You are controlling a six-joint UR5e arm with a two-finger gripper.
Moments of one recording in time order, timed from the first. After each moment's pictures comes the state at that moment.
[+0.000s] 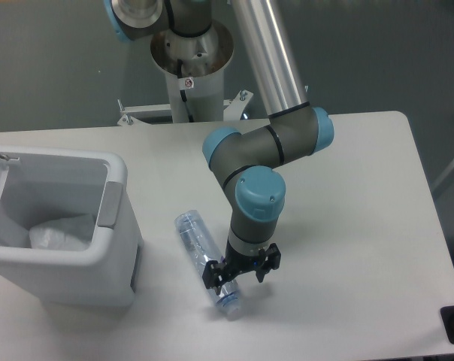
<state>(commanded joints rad) 2.41 -2.16 -1.58 -0.81 1.40 0.06</state>
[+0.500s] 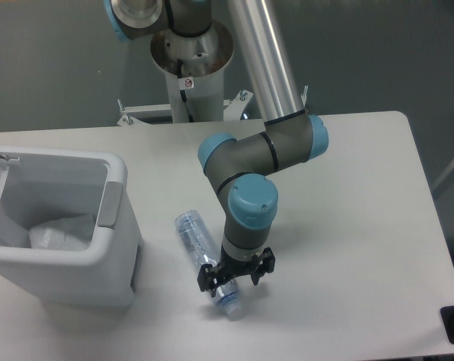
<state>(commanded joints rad) 2.38 -2.18 -1.58 -0.81 1.42 0.06</state>
